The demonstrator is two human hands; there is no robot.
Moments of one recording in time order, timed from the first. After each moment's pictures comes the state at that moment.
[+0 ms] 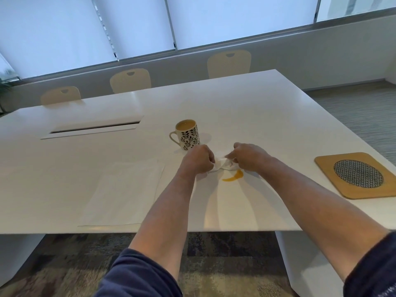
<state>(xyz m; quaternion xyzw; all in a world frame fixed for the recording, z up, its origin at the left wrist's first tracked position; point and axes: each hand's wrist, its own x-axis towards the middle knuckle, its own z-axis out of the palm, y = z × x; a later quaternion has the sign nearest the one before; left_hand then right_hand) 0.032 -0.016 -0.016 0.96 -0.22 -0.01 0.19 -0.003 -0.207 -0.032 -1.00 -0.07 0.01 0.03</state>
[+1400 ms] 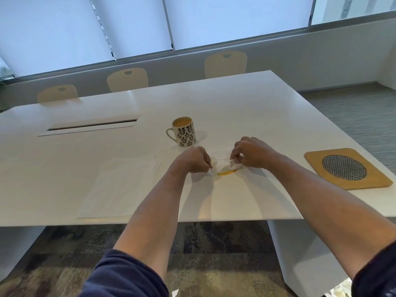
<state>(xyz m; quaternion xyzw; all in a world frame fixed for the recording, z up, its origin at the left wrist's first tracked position) 0.020 -0.009 -0.013 0.95 -0.25 -0.11 0.15 -0.036 -0.235 -0.024 -0.99 -0.13 -0.05 0.07</state>
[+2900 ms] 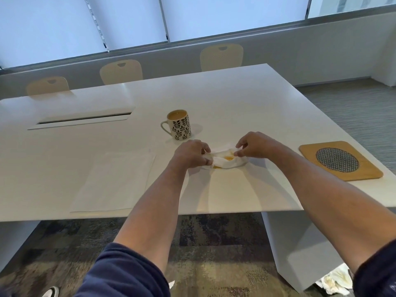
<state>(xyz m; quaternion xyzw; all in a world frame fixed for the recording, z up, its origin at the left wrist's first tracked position) 0.022 -0.014 -0.026 0.95 -0.26 -0.05 0.13 -0.046 -0.251 -0.020 -0.98 0.06 0.02 0.21</state>
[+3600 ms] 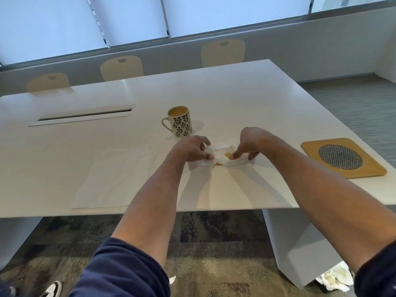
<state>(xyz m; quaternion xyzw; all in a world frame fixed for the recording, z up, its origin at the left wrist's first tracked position) 0.028 -0.009 -0.019 0.95 -0.26 -0.09 0.17 -0.049 -0.214 0.014 -0.96 0.15 0.14 0.20</state>
